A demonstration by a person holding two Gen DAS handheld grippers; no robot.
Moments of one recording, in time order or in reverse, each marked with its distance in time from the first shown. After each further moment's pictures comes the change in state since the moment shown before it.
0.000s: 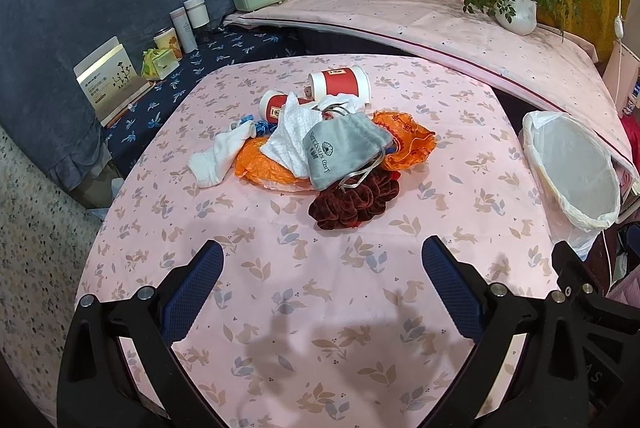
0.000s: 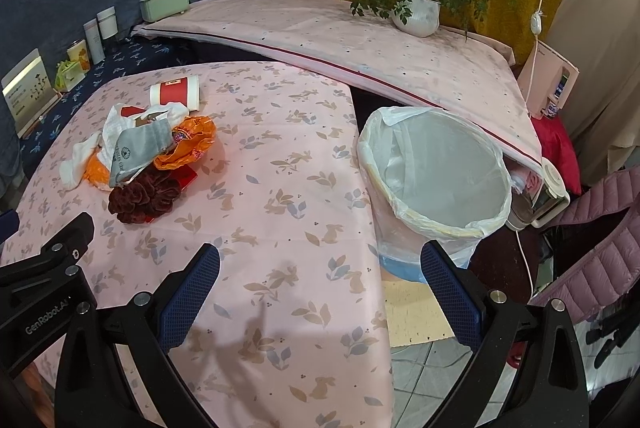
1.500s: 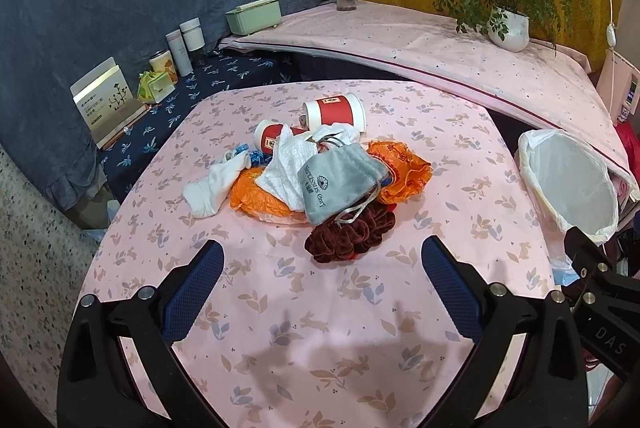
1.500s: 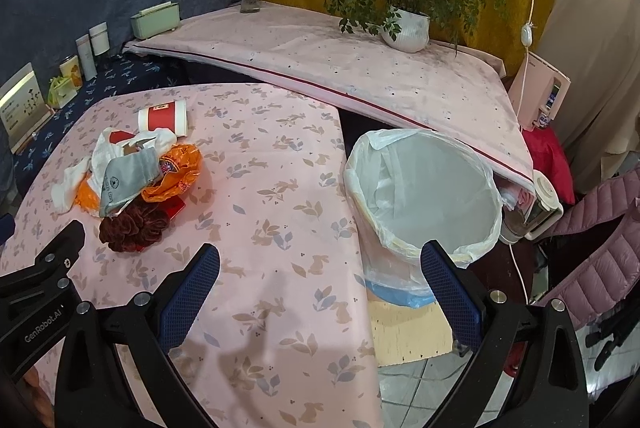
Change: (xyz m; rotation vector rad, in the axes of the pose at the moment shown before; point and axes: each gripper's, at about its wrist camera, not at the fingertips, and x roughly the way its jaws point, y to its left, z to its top) left arm 0.005 0.000 0.011 0.017 -0.093 -0.013; right arm -0.003 -0.011 0.021 0.019 -0.053 -0.023
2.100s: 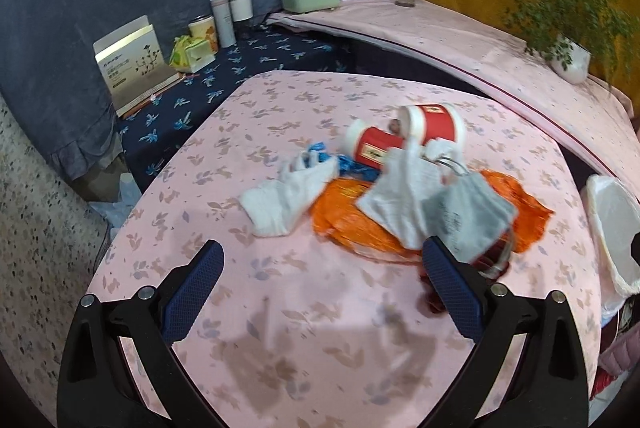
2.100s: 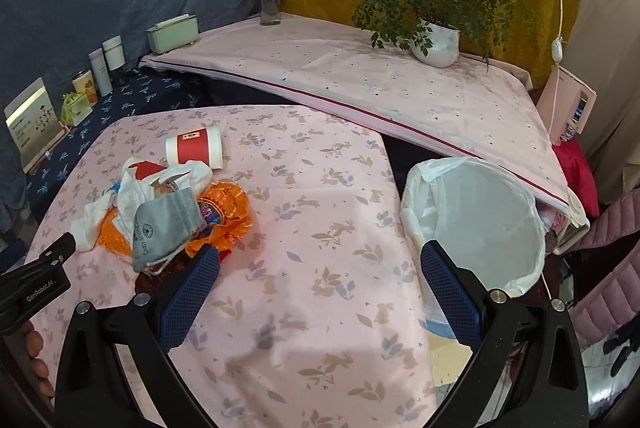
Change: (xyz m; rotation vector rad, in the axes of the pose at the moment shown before) left arm 0.071 0.111 0.020 -0.153 0.045 0.055; right arm 0.023 0.052 0.041 0.012 -0.027 0.077
